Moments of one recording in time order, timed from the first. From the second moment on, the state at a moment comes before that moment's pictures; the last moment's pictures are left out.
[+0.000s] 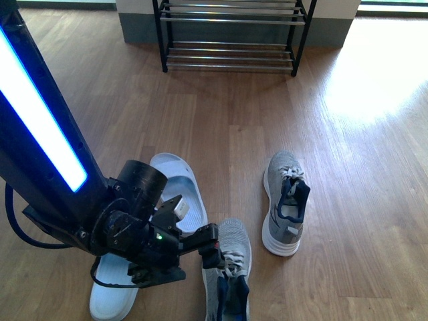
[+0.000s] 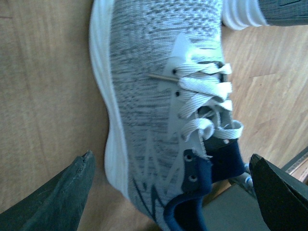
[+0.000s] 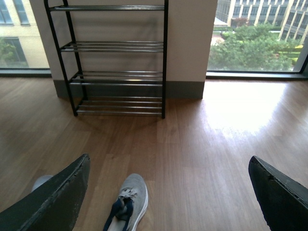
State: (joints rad) left arm -0.42 2.72 1.19 0.31 0.62 -0.53; right arm 0.00 0.00 0.02 0.00 0.00 -0.01
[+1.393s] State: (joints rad) left arm -0.52 2.91 1.46 0.09 0.68 -0.50; right arm 0.00 0.00 0.02 0.00 0.00 -0.01
